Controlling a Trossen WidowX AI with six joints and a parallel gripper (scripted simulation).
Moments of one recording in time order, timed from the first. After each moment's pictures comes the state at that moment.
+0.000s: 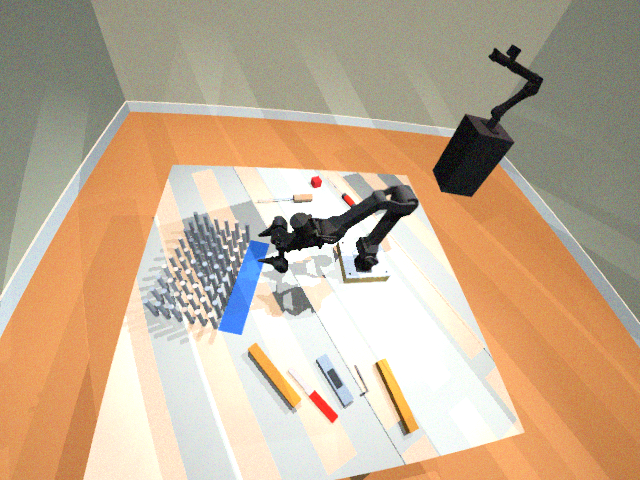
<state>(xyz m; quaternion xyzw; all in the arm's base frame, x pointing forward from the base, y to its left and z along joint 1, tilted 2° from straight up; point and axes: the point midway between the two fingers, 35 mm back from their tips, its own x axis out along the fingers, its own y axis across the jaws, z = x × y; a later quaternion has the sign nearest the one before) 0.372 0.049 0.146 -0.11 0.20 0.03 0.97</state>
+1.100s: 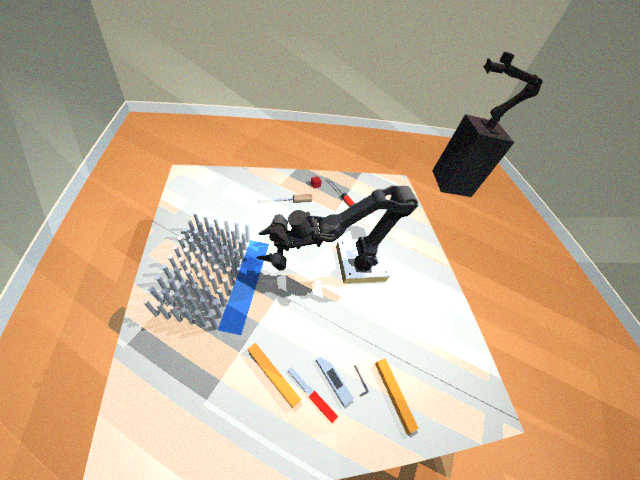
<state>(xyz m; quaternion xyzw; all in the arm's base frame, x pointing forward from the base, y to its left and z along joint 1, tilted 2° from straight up) 0.375 0.039 0.145 -0.09 0.21 0.01 0.97</state>
